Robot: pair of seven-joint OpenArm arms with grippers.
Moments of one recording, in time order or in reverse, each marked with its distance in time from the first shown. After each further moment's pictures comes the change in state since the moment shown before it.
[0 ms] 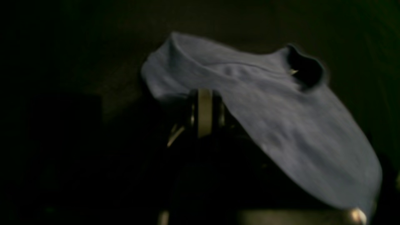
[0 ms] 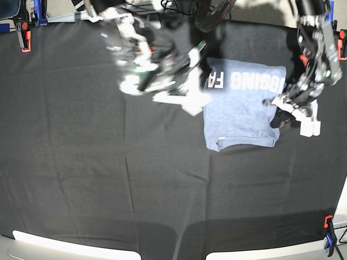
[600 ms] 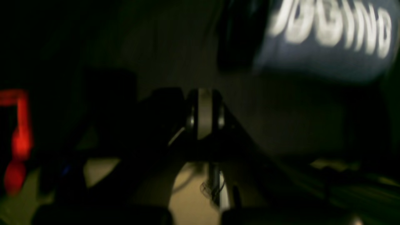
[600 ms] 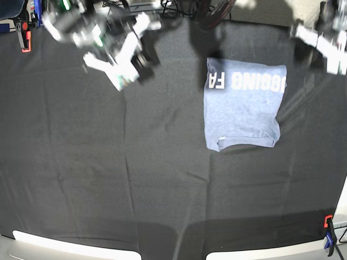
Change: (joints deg) left arm 34.2 -0.1 -14.6 23.1 -3.5 2.3 6.7; right arm -29.5 -0.3 24.0 34.4 9.3 0.1 -11.1
